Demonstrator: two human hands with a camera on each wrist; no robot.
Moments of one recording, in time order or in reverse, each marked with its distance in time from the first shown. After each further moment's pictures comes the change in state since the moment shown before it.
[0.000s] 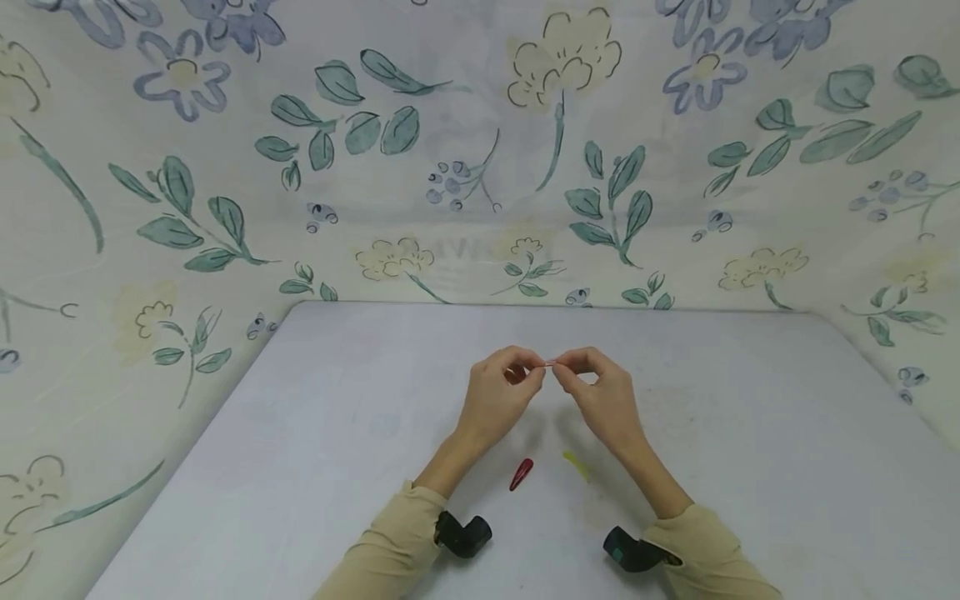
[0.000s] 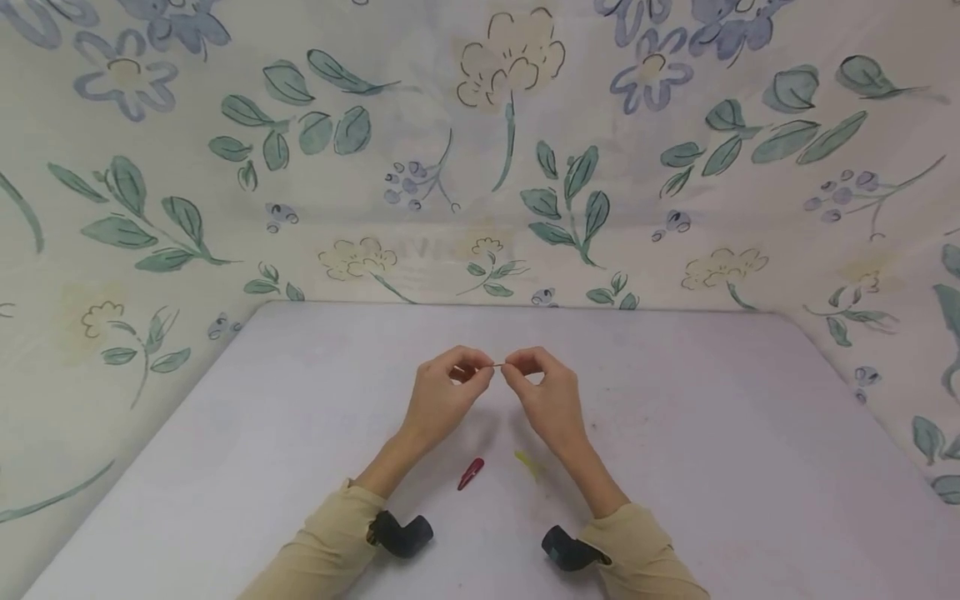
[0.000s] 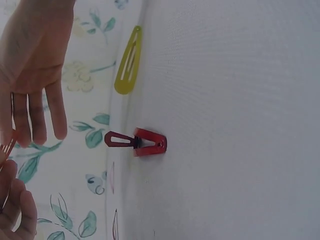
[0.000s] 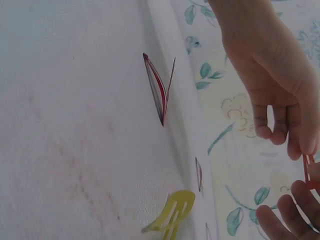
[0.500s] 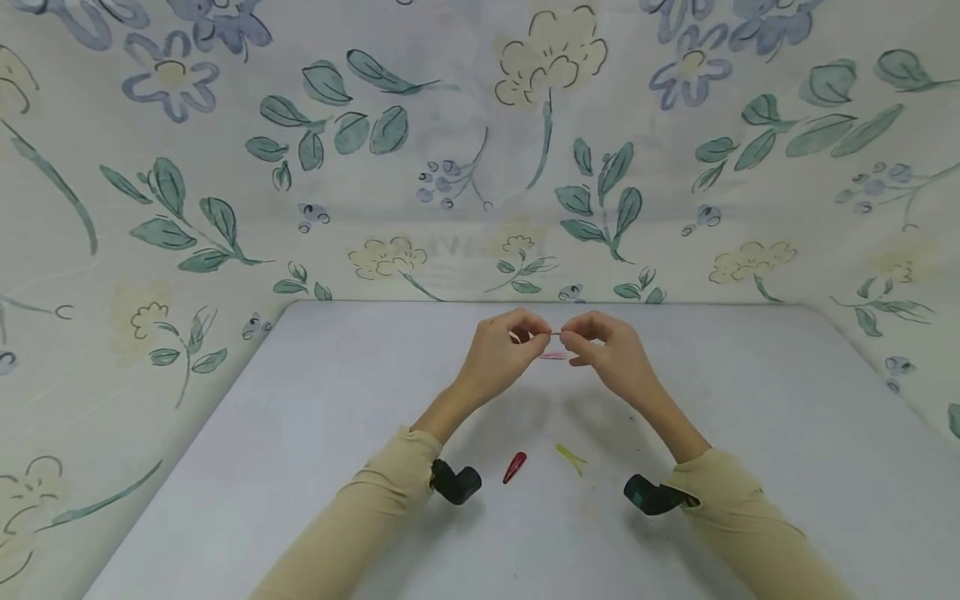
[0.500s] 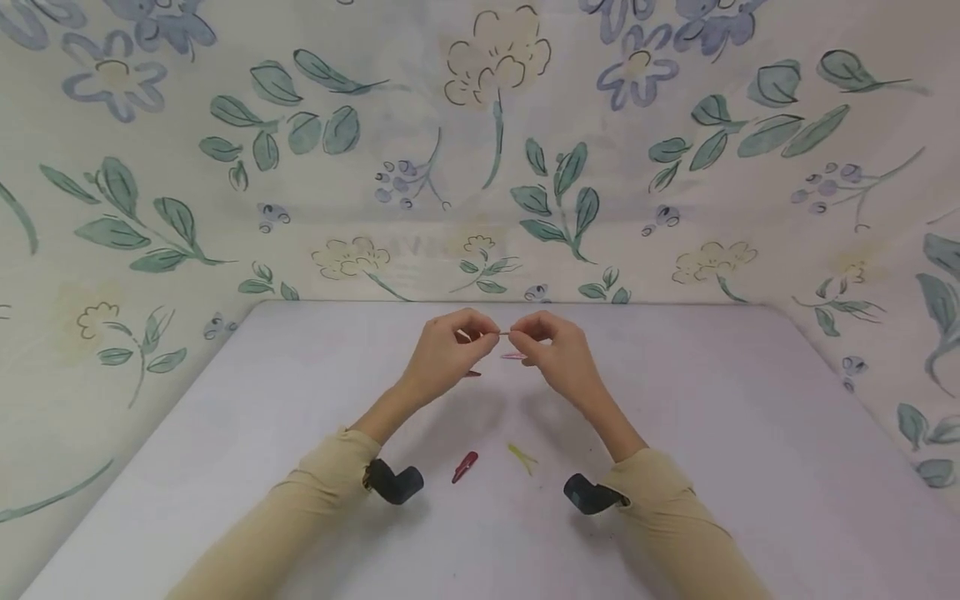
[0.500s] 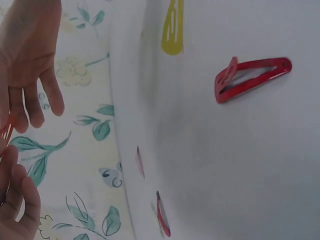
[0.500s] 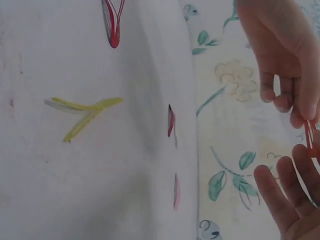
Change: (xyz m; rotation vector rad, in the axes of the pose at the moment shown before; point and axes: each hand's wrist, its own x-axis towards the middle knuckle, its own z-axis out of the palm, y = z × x) left_hand 0.046 0.011 -0.005 0.026 -0.191 -0.001; right_hand 0.041 -0.001 -0.037 0.094 -0.233 0.036
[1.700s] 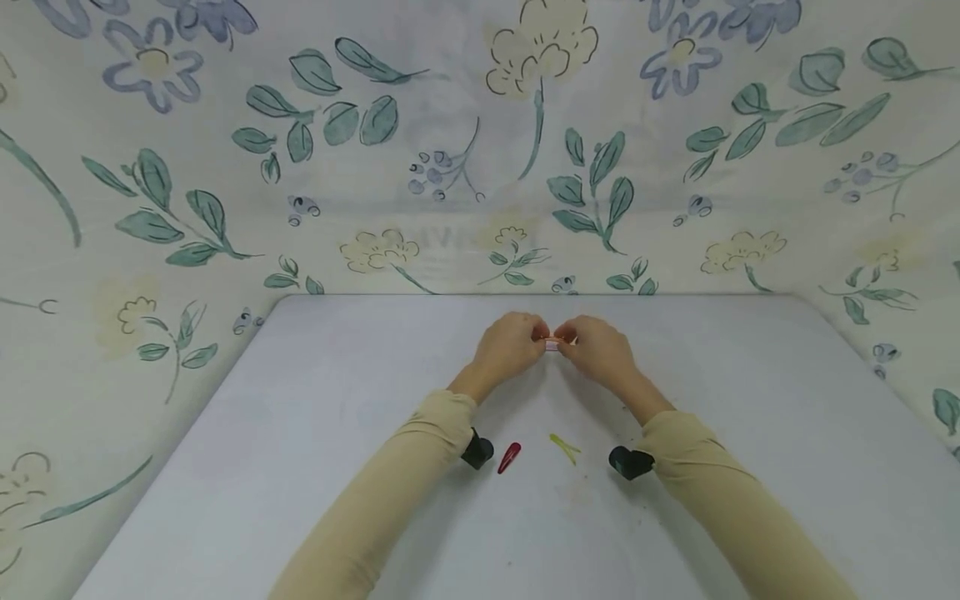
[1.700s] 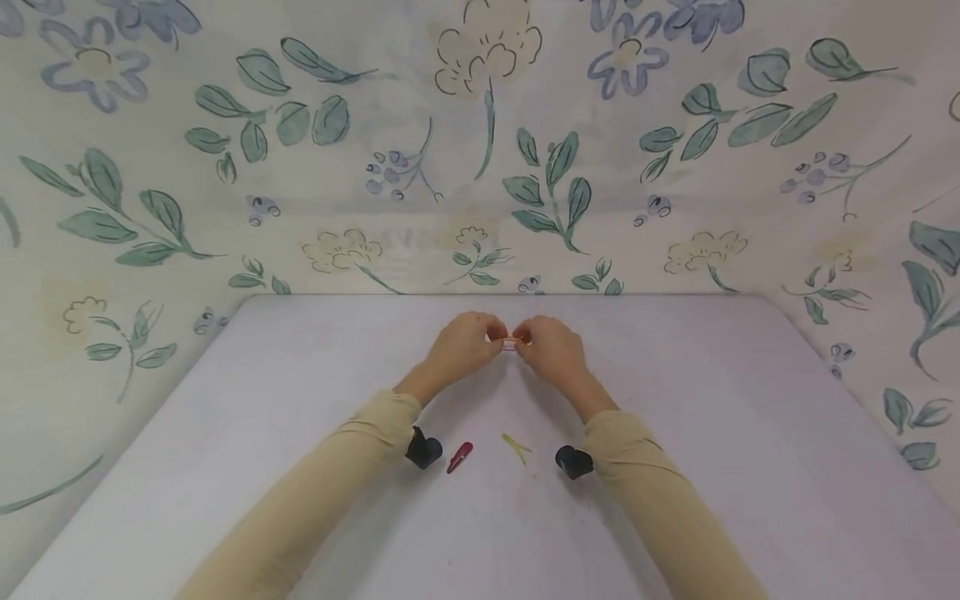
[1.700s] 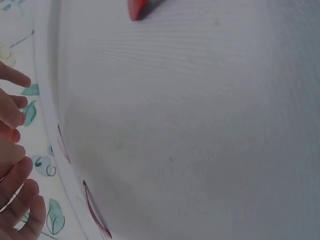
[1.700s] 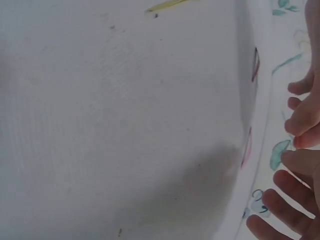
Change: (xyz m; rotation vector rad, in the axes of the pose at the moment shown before) left_hand 0.029 -0.036 0.034 0.506 -0.285 -0.113; right_hand 0.029 0.034 0.009 -0.730 -0.142 0.119
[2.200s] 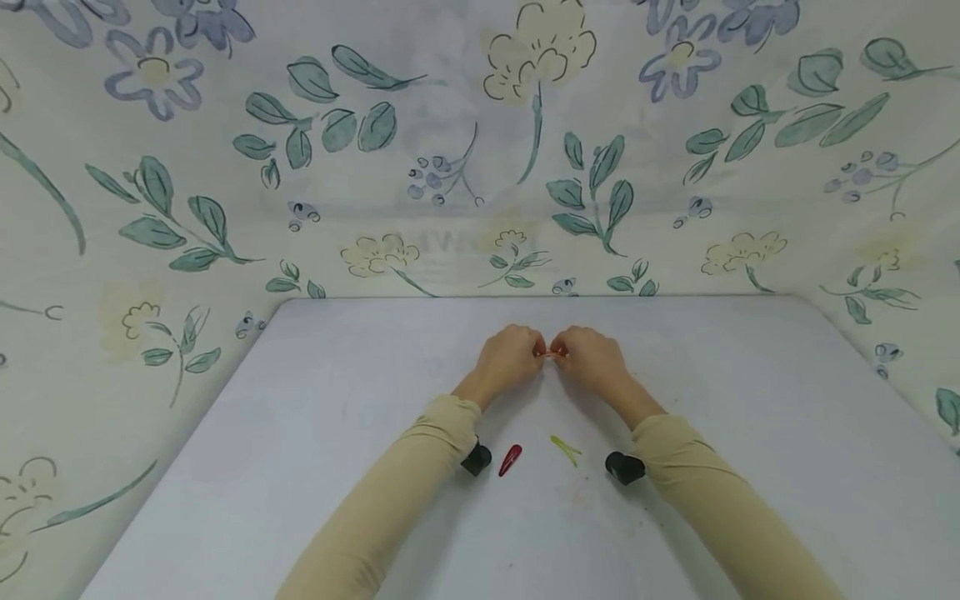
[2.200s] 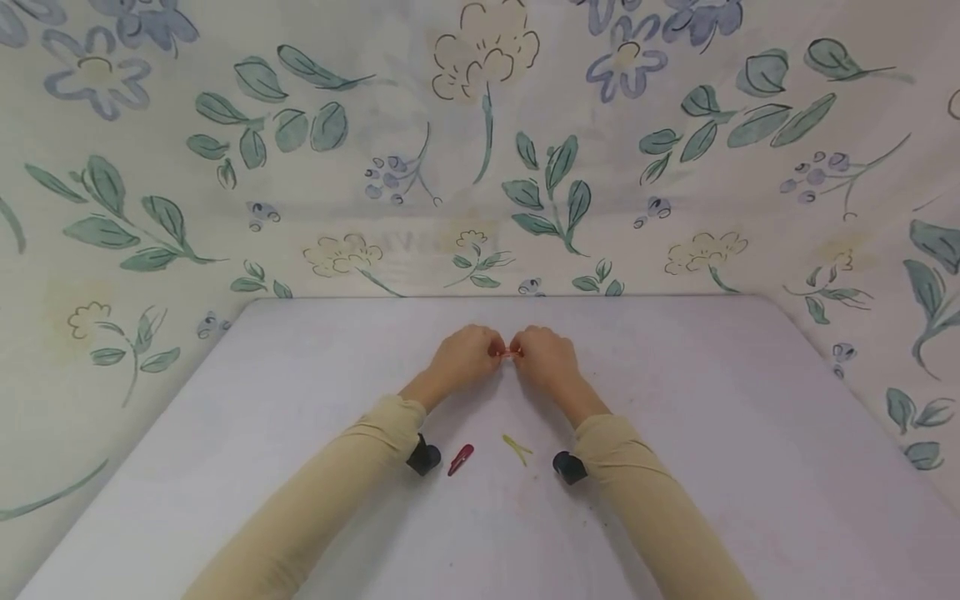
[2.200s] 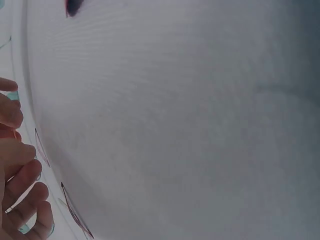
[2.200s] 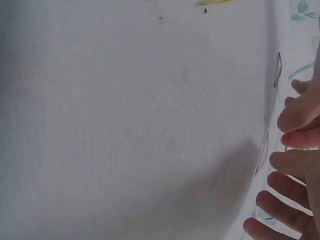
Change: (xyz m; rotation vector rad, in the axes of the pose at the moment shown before) left_hand 0.000 -0.005 0.011 0.110 -0.097 0.006; right_hand 0.003 -0.003 0.013 -0.134 -0.037 -0.057
